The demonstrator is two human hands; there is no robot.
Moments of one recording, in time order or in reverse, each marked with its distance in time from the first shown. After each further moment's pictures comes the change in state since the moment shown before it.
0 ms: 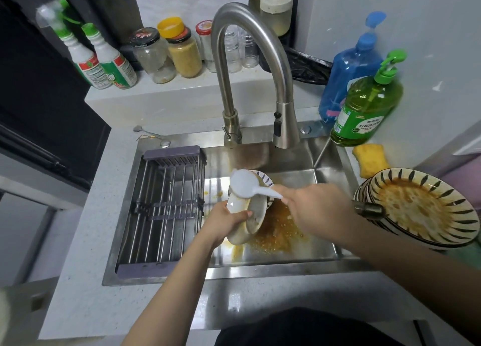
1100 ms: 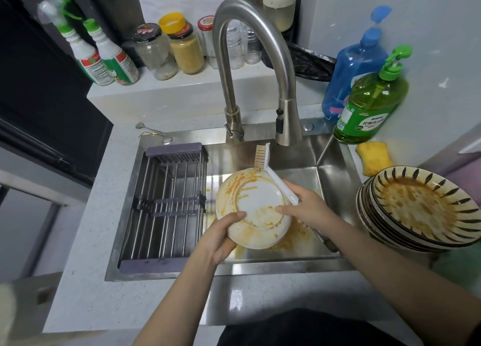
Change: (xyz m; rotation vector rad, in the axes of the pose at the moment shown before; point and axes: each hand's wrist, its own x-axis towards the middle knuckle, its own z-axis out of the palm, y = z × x) left_hand -0.031 -0.006 0.009 -0.836 -0.159 -0.214; right_hand 0.020 0.005 0.068 1.371 -0.152 0.399
